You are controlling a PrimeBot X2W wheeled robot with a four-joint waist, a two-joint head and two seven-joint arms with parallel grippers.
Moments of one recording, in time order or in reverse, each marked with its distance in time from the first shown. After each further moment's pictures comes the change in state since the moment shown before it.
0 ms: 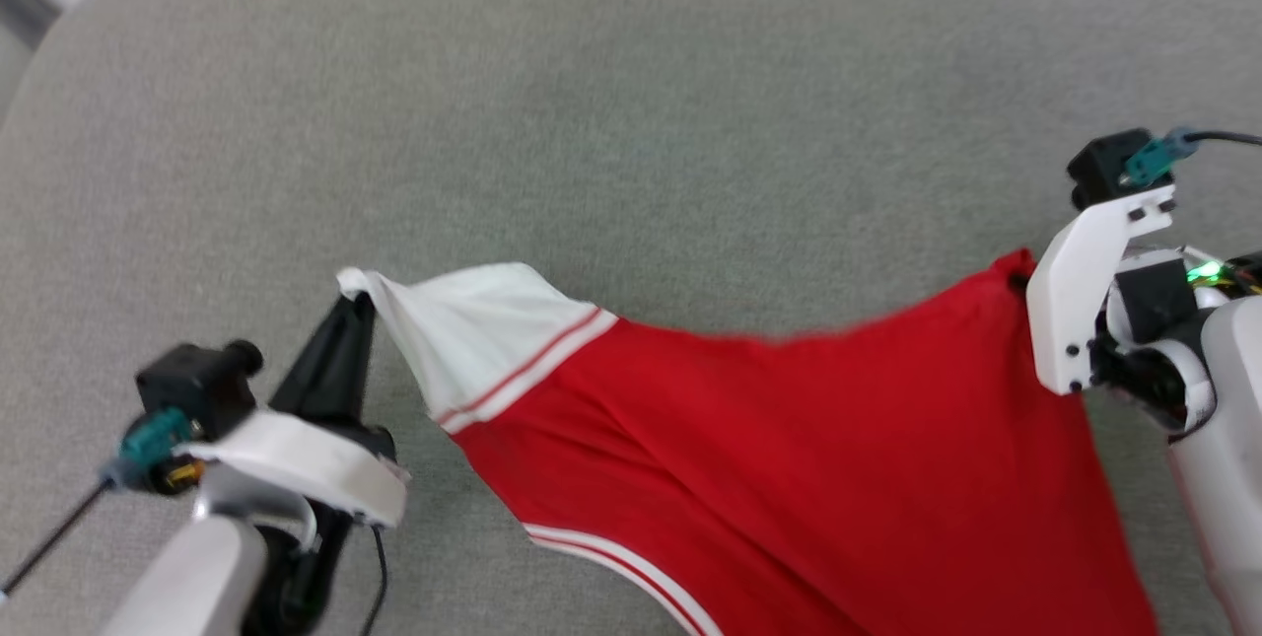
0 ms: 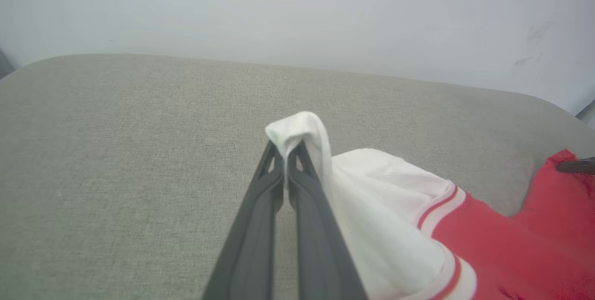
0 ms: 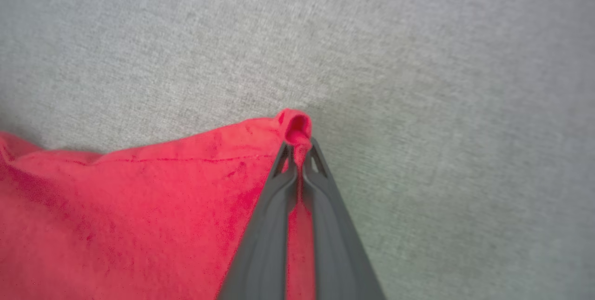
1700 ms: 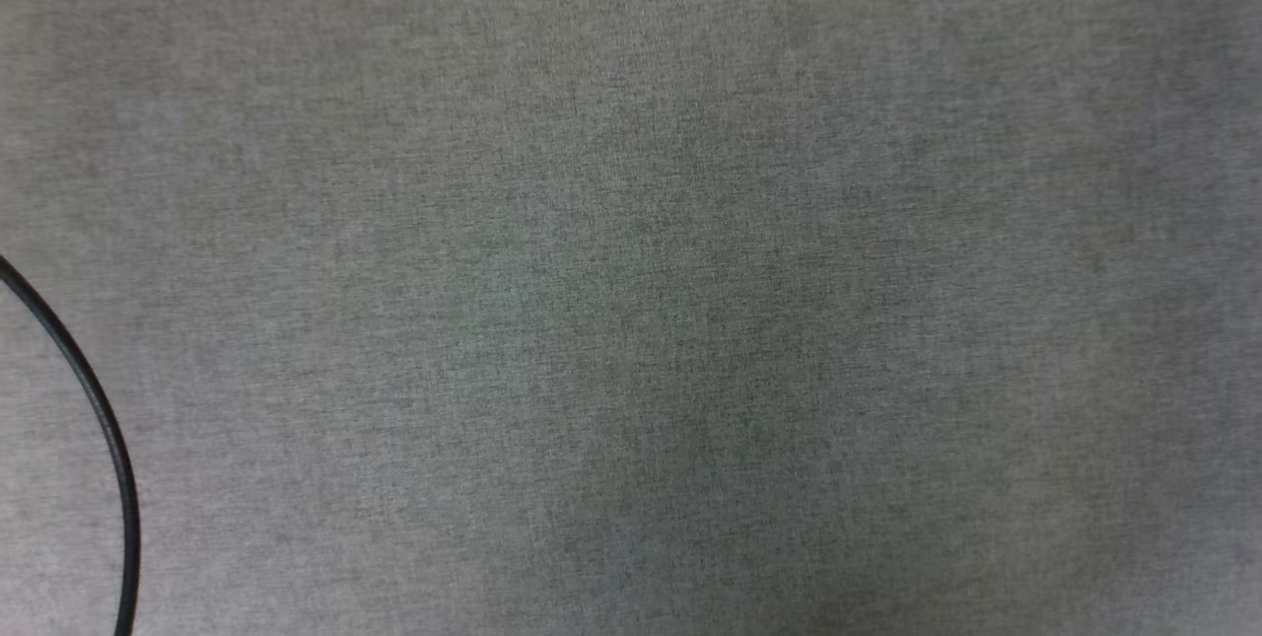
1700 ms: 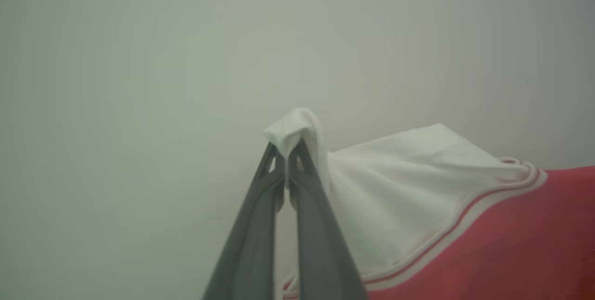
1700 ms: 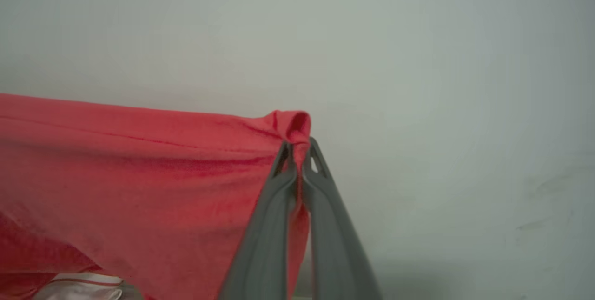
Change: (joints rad) left arm -1.499 0.078 0.028 0.786 0.080 -0.220 -0.003; right arm -1.077 0.235 -0.370 0.402 -0.406 0.001 -0.677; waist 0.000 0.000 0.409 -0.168
